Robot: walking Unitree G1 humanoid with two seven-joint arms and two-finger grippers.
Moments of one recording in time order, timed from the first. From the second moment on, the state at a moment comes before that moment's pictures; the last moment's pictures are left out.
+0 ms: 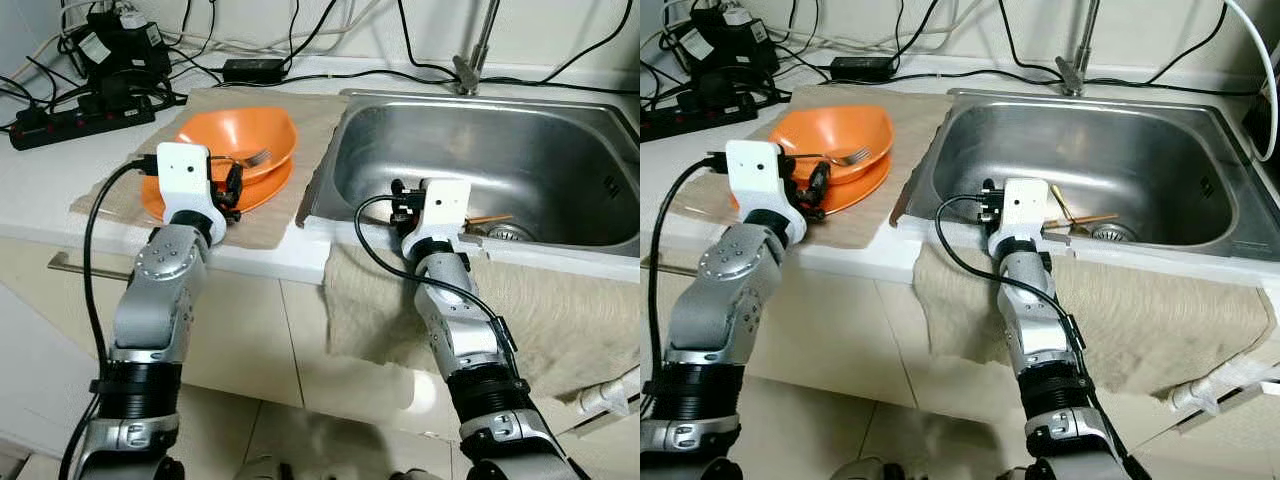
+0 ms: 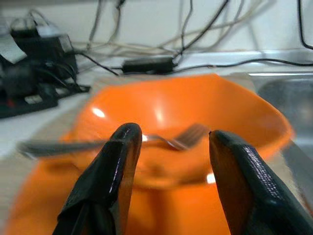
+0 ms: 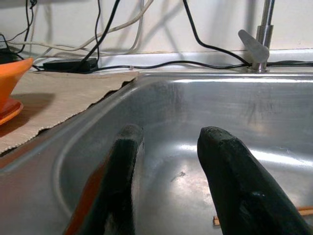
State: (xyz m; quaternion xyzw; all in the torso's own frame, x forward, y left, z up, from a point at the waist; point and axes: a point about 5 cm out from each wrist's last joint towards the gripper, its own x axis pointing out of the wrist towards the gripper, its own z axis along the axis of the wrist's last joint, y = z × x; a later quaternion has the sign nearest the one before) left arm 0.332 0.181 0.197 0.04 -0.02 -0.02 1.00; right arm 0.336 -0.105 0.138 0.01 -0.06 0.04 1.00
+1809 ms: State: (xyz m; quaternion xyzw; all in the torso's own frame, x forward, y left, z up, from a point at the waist) left arm 0.401 0.221 0.234 0.31 0.10 -0.20 0.93; right arm 0.332 -0.087 0.137 0.03 -0.06 0.06 1.00
